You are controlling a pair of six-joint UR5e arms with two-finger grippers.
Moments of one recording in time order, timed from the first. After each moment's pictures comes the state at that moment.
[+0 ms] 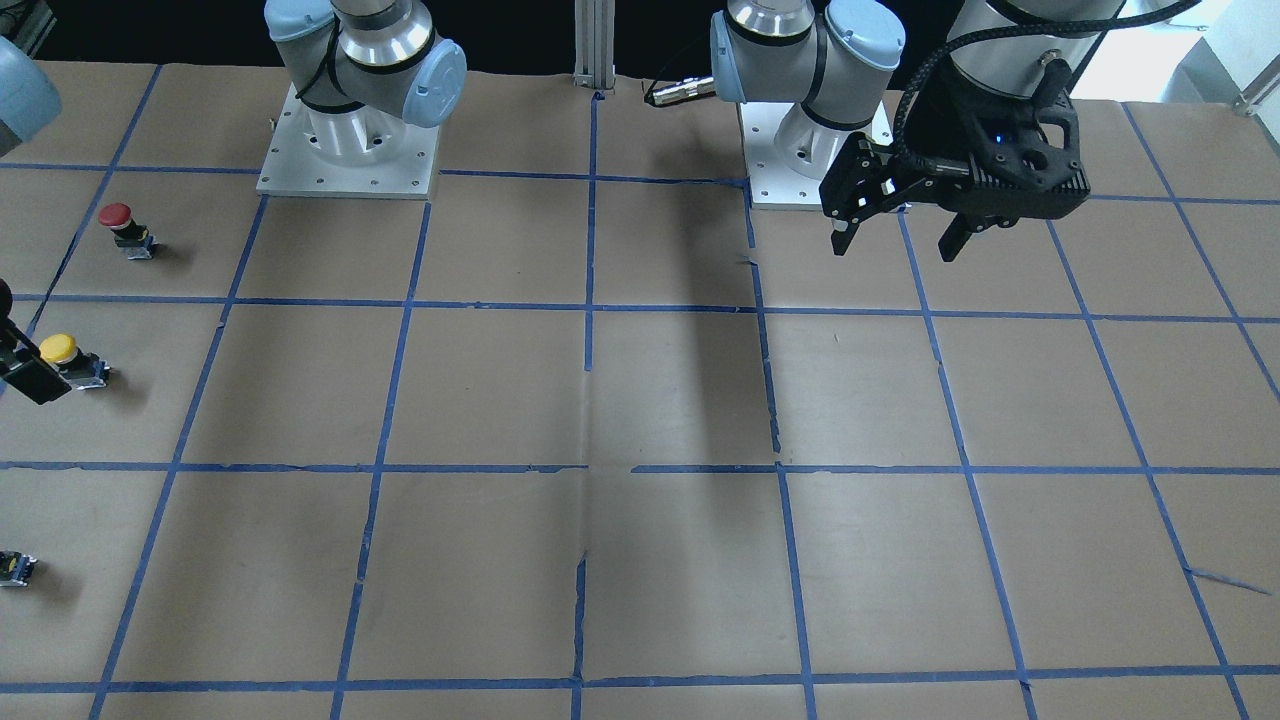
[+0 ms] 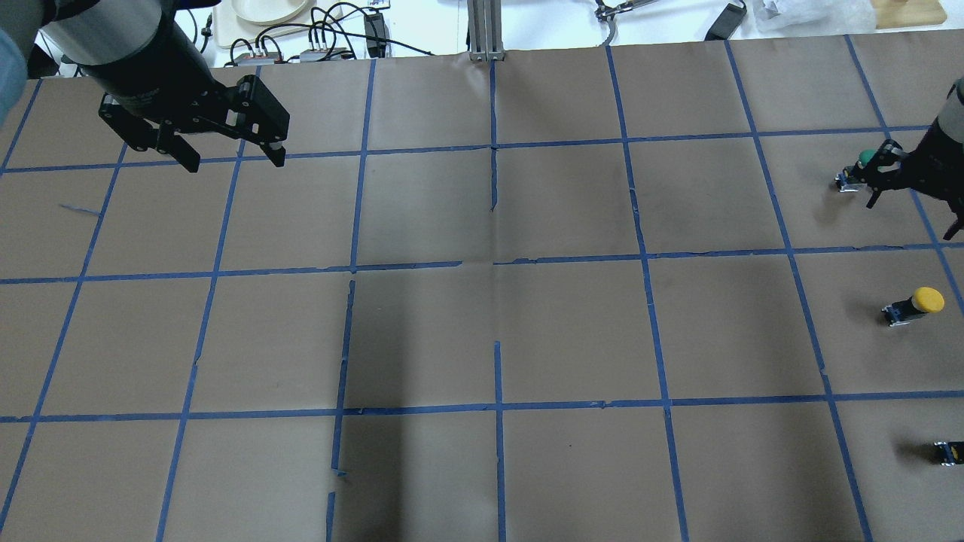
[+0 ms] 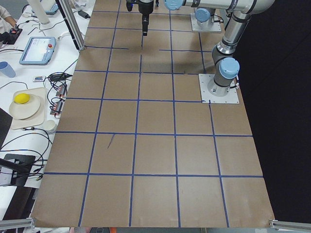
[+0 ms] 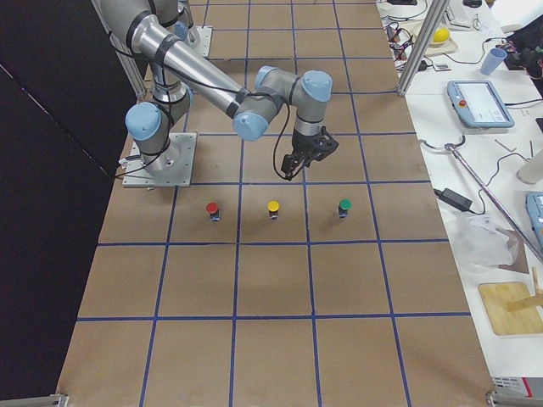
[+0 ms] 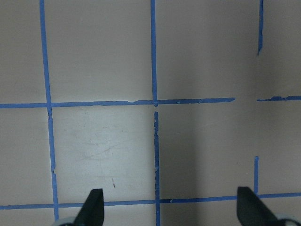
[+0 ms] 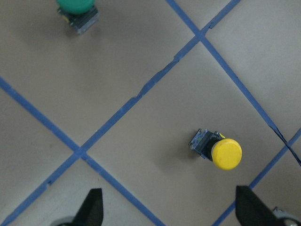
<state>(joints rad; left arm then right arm) -1.53 -1.56 -1.51 -1.60 1.53 0.05 1.12 -1.42 1.76 -1.90 -1.77 0.23</state>
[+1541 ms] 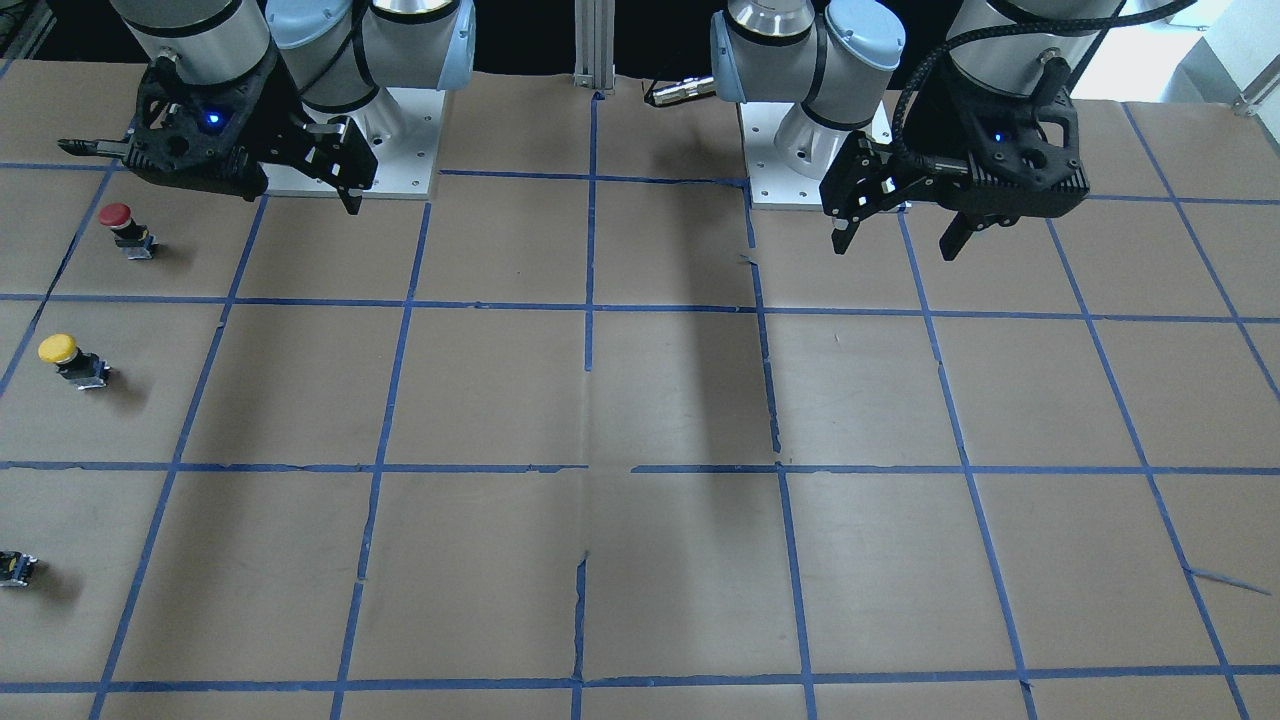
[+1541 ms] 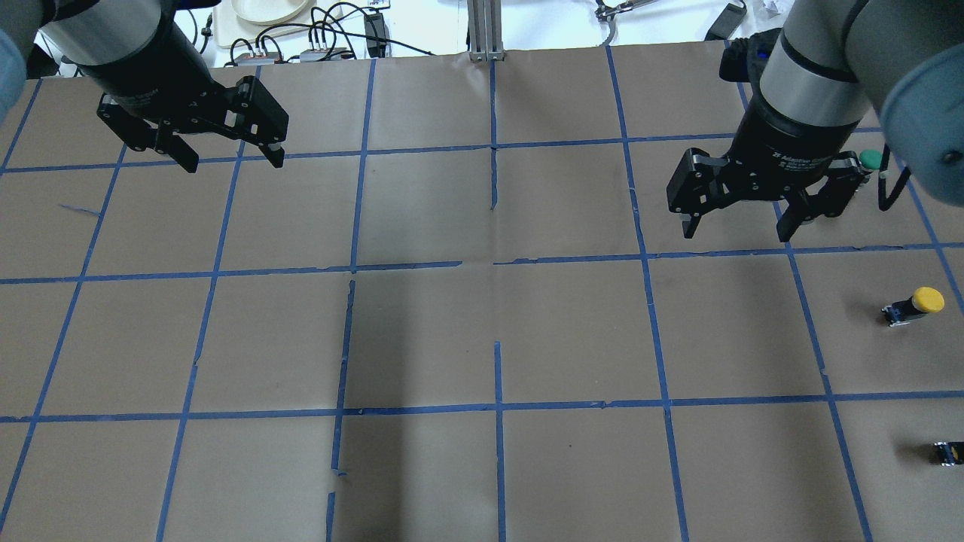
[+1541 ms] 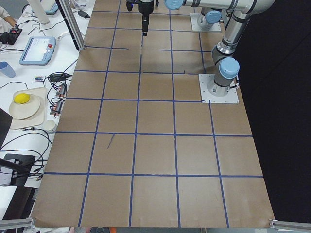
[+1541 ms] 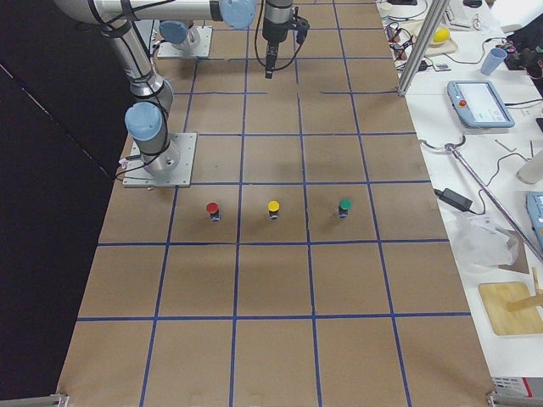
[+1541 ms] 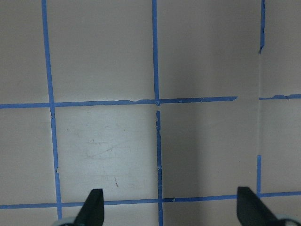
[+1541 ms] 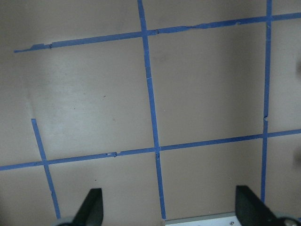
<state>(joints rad) -1.53 -1.56 -1.51 -1.60 1.53 0.05 1.55 -1.66 1.66 -1.44 -1.61 0.10</state>
